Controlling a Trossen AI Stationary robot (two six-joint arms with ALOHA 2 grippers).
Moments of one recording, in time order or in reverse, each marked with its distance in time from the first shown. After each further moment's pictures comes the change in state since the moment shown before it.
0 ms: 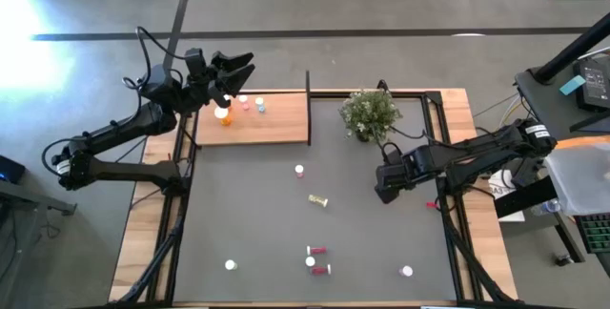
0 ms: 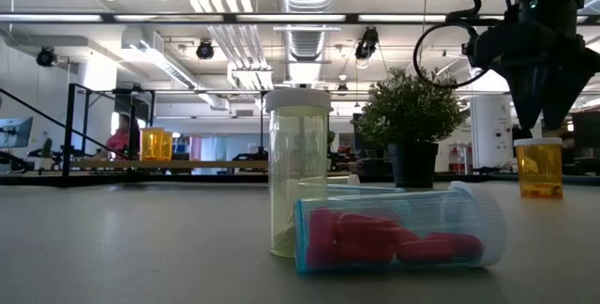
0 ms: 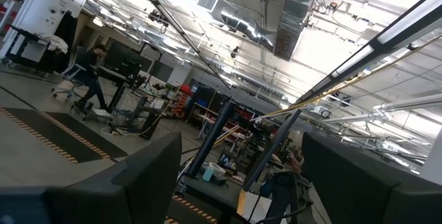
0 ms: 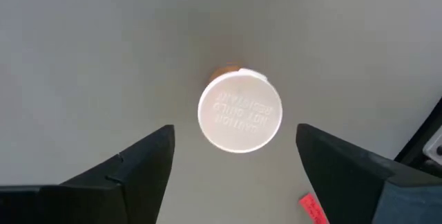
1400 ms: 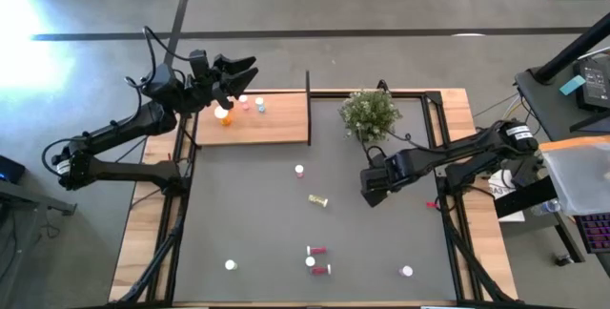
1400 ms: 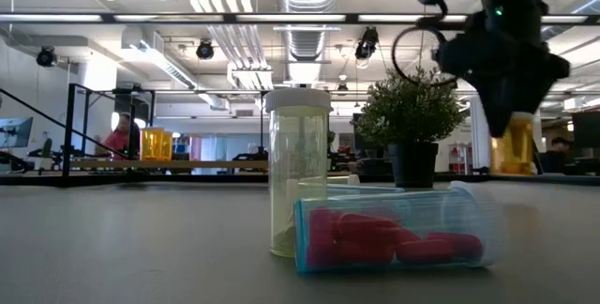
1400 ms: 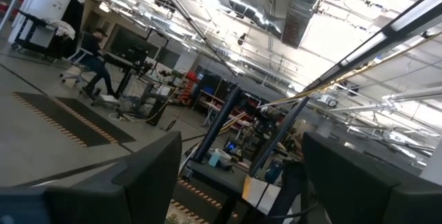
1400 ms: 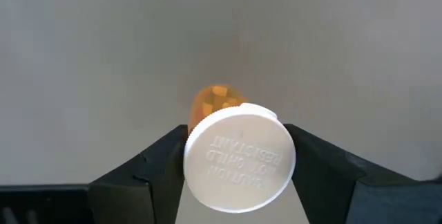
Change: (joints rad) left arm 0.000 0.000 0.000 -0.061 0.000 0.000; right arm -0.004 0.192 0.117 0.067 0.006 -0.040
